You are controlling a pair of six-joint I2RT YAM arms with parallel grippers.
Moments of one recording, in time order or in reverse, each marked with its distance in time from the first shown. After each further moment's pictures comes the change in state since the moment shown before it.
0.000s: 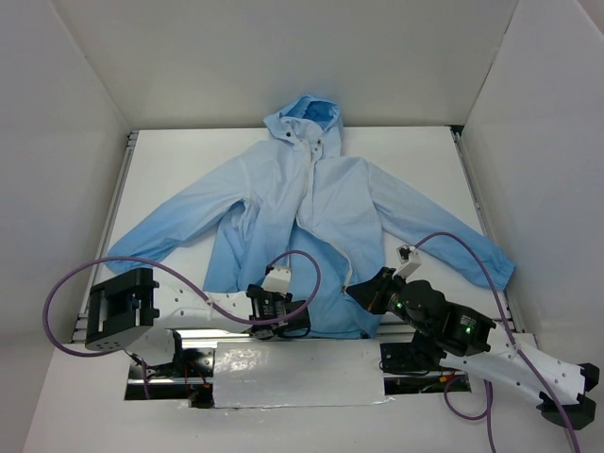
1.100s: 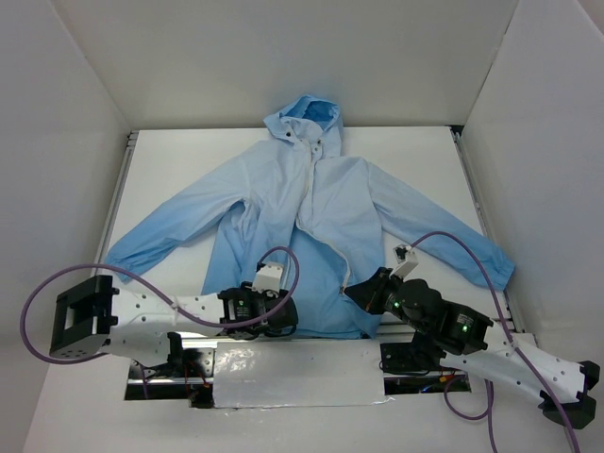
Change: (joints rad) left arm 0.001 -0.212 -0.095 0.101 0.007 0.054; right arm 0.000 0.036 0.000 0.014 -0.012 -0.001
